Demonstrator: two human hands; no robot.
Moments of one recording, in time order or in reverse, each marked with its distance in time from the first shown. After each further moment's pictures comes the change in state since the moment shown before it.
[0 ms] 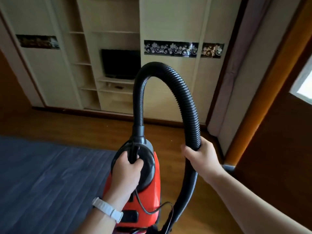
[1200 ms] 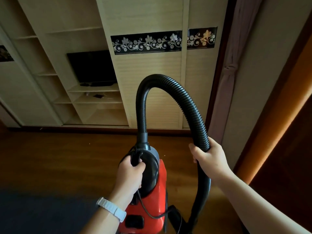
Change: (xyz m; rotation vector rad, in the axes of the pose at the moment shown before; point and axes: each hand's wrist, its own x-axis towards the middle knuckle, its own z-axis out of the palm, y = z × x) left_hand 0.331 0.083 0.353 0.038 -0.130 -0.110; right_hand 0.416 0.205 -0.138 0.103 0.065 0.126
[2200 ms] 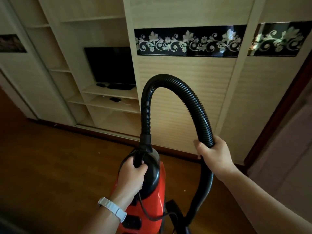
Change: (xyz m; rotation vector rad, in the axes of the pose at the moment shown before) left_hand 0.449 0.038 0.019 0.024 0.116 -0.070; right_hand 0.469 0.050 0.192 -0.033 -0.188 -0.007
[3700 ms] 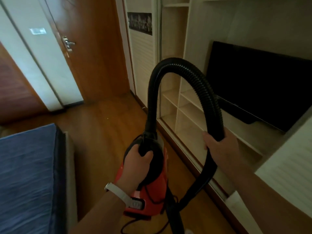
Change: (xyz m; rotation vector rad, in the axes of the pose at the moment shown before) left_hand 0.502 -0.041 -0.328 -0.046 0.654 -0.264; right_hand 0.468 -0.131 0.576 0.048 -0.605 -0.179
